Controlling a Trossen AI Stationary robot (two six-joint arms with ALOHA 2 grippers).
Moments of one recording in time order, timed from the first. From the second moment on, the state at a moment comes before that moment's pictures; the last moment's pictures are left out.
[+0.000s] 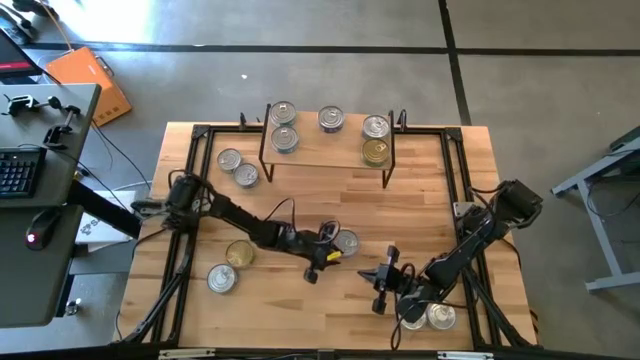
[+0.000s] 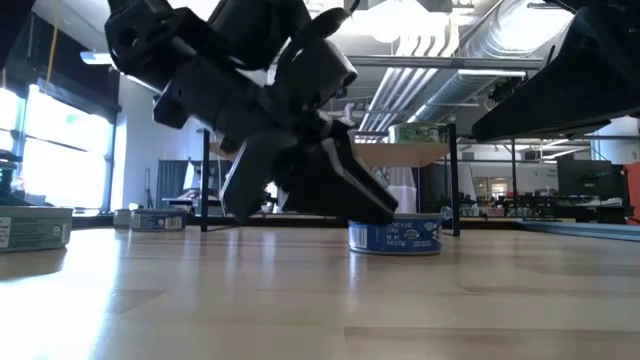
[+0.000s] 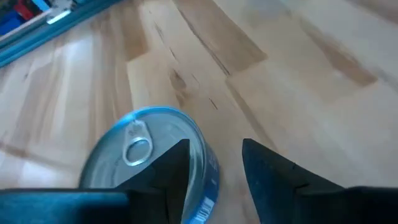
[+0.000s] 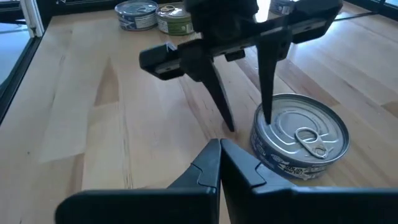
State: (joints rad) left arm -0.24 2.03 0.97 0.51 -0.11 0.35; right arm 0.78 1.72 0.78 0.17 0.92 0.70
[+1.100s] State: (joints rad) left arm -0.43 1.81 0.96 0.24 -0.39 0.32; right arm 0.78 1.72 0.78 0.17 0.92 0.73
